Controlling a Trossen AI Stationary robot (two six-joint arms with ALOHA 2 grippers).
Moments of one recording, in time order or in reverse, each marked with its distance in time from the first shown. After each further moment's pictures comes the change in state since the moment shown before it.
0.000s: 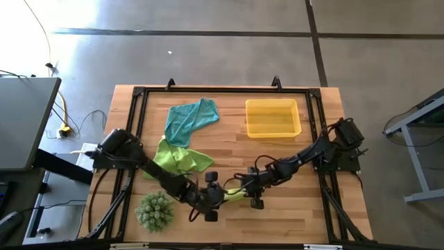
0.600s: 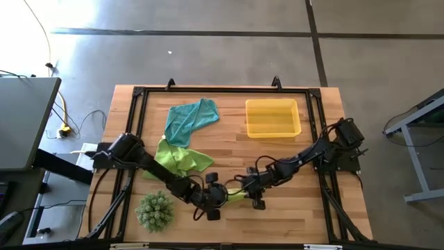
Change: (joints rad) left arm 0.021 0.103 0.002 0.016 0.051 -0.114; right arm 0.003 -0.044 0.000 -0.002 0.023 -0.098
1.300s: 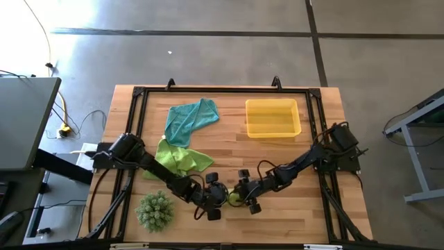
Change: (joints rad) left arm 0.000 0.003 -0.001 0.006 0.024 -0.028; right arm 0.052 0.109 0.001 0.318 0.189 -0.301
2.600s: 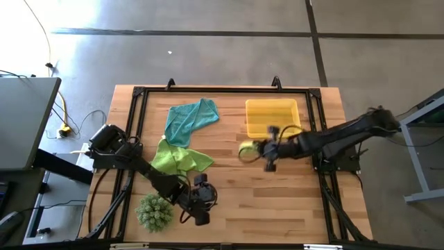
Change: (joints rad) left arm -0.075 -0.231 -0.001 -0.279 0.008 -0.152; right arm -0.258 -0.624 -0.001 -0.894 0.352 -0.009
